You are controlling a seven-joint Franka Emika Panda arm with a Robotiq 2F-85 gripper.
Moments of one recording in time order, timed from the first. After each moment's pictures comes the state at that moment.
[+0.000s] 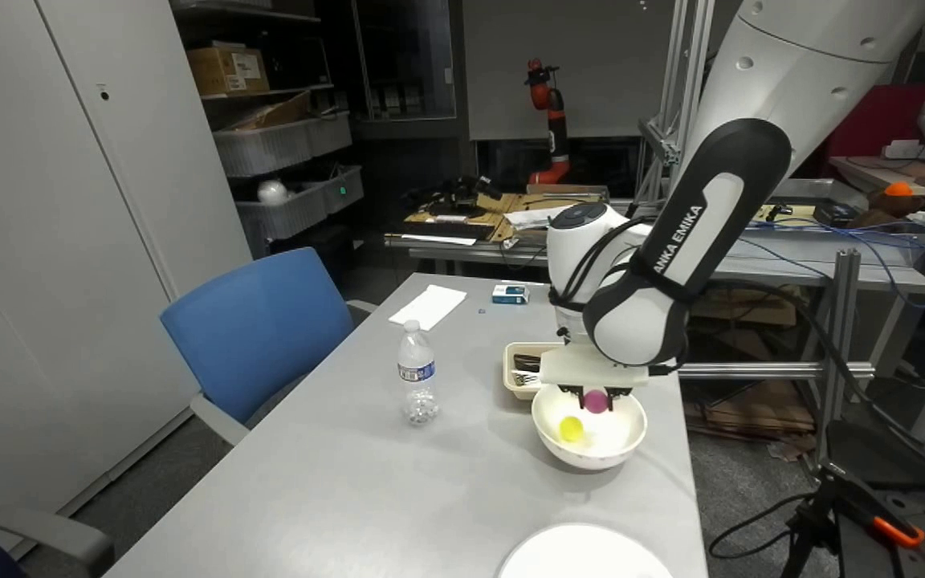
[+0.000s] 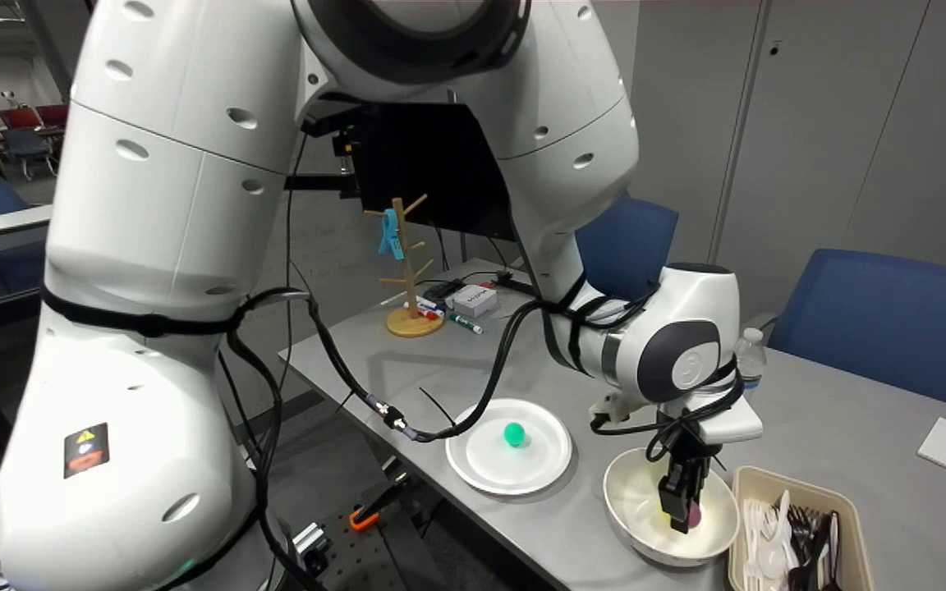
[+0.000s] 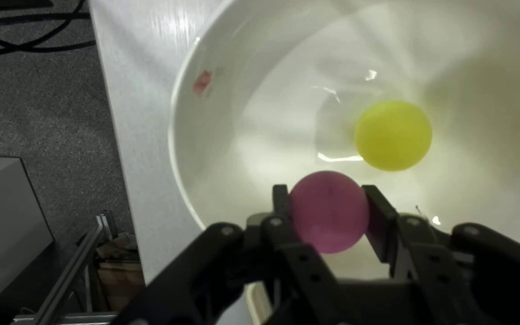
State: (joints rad) arm 0.05 0.52 -0.27 -2.24 -0.20 2.71 1.28
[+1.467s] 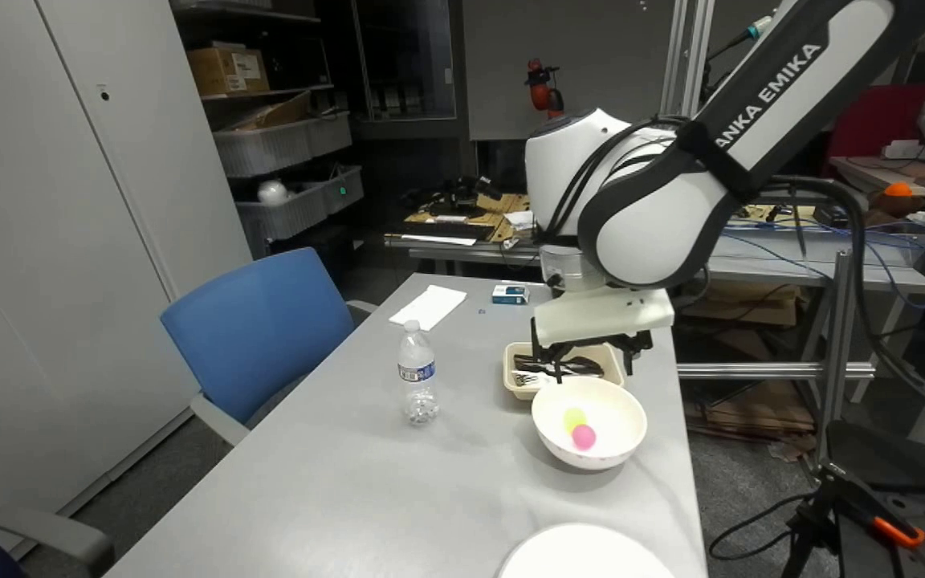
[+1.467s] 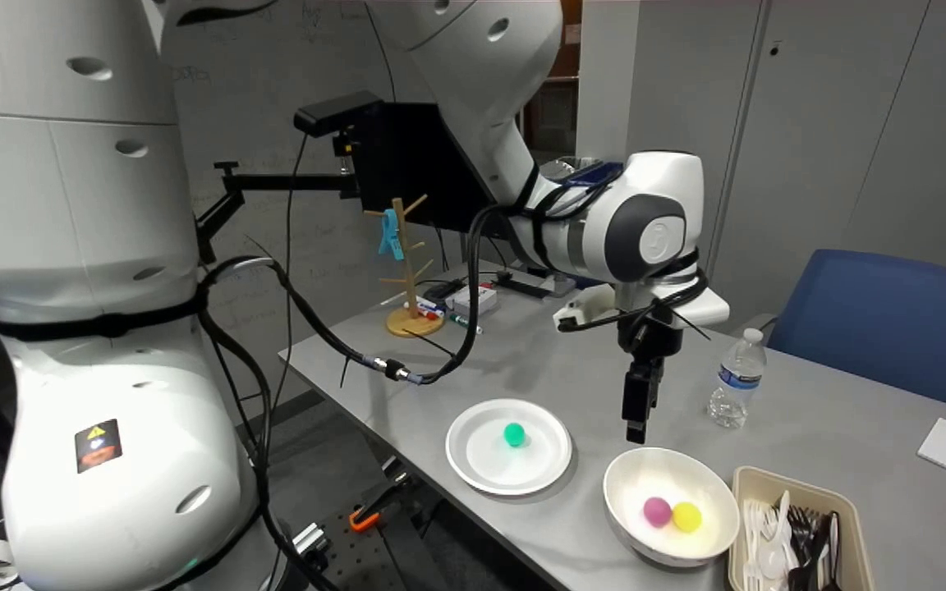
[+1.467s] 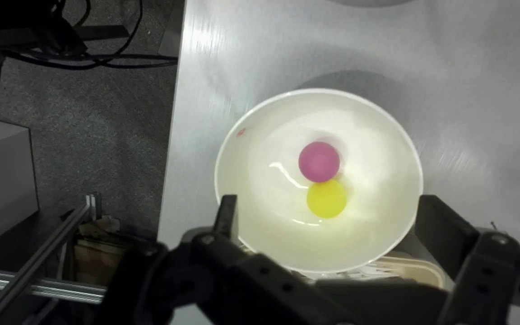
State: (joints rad) arm 0.10 0.20 -0.18 -2.30 -0.21 2.41 1.16
